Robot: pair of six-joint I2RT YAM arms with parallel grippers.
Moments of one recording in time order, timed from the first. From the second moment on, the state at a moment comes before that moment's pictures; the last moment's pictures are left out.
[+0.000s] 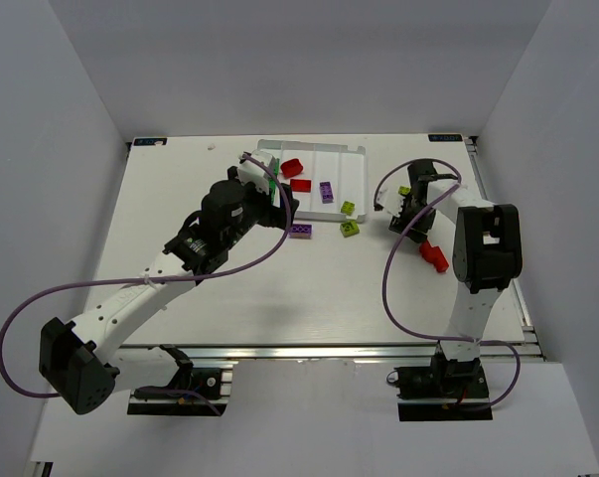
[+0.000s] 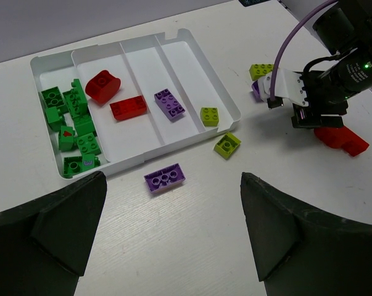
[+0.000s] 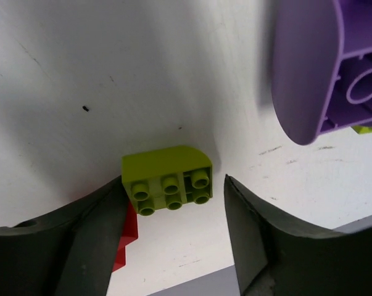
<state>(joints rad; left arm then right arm) -0.68 1.20 1.04 -0.05 -0.14 -0.13 0.12 1.97 1.38 -0.73 0.00 -1.14</state>
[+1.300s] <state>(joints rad) -0.66 1.16 0.99 -0.03 -0.22 -0.12 0.25 1.98 1.78 -0.61 -0.52 -0.47</state>
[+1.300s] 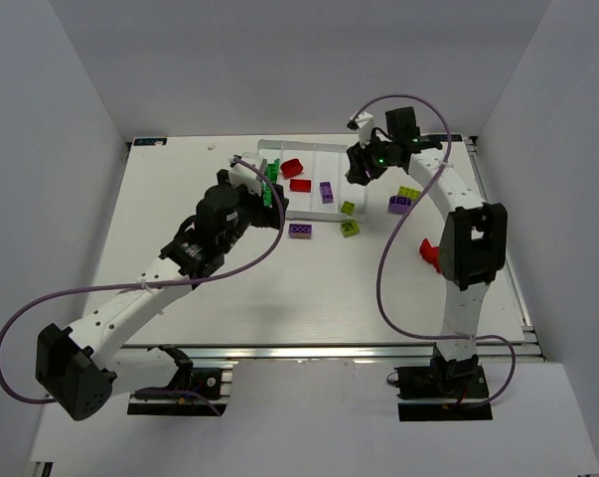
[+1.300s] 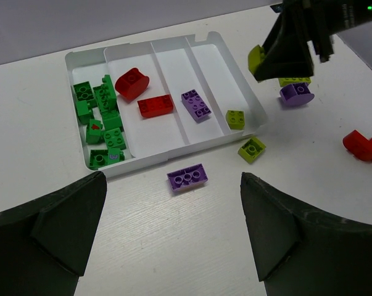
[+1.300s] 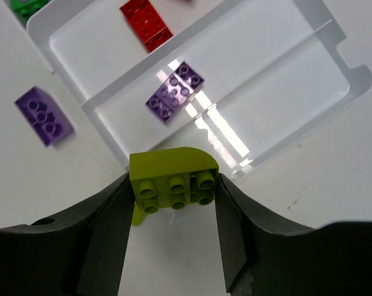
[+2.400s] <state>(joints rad) -0.66 1.17 0.99 -0.03 -0.23 -0.11 0.30 2.20 1.88 -0.48 -0.26 -0.31</state>
